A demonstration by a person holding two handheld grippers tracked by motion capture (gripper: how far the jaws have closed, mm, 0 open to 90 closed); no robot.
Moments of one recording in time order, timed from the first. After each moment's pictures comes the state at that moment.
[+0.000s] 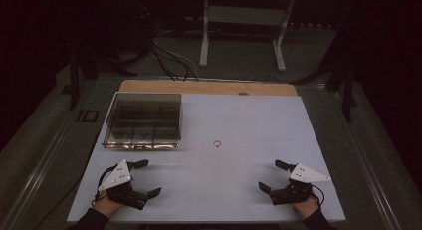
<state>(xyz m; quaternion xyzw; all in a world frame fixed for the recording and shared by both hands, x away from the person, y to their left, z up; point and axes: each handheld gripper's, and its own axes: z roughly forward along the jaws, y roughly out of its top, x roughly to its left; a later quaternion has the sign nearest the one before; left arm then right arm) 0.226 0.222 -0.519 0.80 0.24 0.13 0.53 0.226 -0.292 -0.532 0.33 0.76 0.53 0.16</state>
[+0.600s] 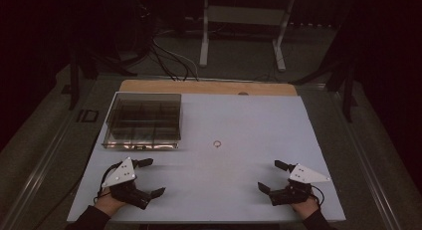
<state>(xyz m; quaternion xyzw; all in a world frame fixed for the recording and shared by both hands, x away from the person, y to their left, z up) 0.231 0.209 -0.505 0.81 0.23 0.11 0.53 0.225 -0.290 -0.531 0.33 0.77 0.53 0.16</state>
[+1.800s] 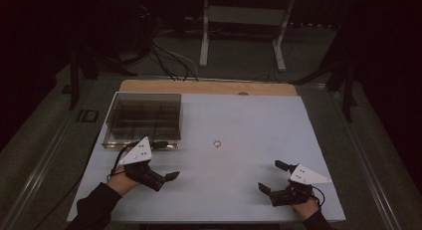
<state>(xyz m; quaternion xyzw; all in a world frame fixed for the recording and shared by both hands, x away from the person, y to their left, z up) 0.272 0.165 -0.461 0.83 0.18 0.11 0.51 0.222 -0.290 -0.529 0.33 0.76 0.53 0.17</state>
